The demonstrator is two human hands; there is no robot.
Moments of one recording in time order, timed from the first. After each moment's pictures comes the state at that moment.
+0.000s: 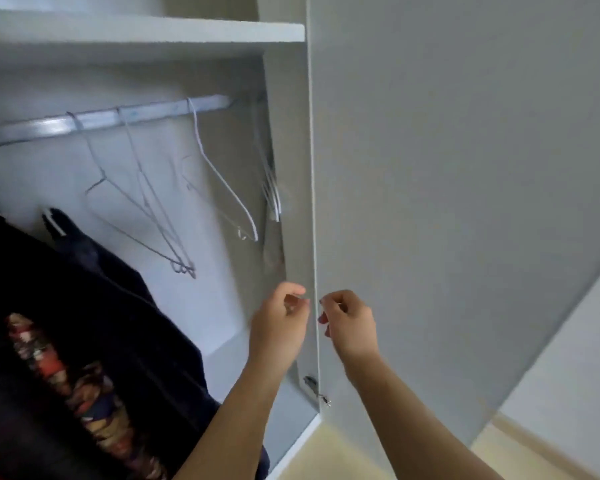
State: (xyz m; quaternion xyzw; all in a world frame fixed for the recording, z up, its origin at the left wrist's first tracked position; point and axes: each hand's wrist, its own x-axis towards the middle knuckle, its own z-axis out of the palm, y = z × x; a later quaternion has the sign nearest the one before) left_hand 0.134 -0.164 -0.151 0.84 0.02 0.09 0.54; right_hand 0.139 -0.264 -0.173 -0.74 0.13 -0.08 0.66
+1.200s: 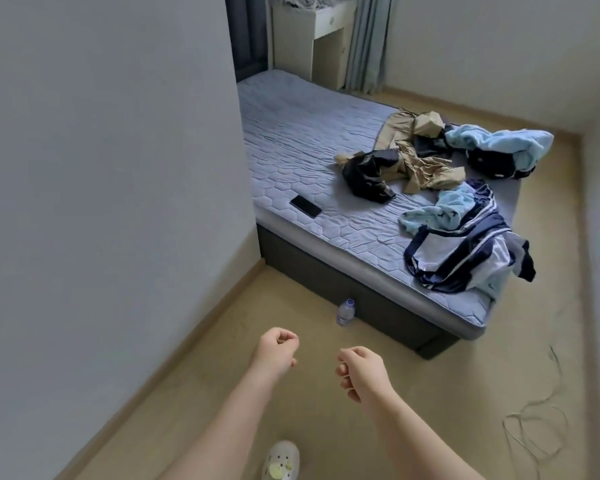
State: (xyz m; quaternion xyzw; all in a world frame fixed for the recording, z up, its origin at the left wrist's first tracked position) left_hand -0.308 -0.869 -0.327 0.66 -0.45 -0.58 0.18; right_hand -0.441 -0.810 -0.331 -0.18 0.76 -0.33 0.53
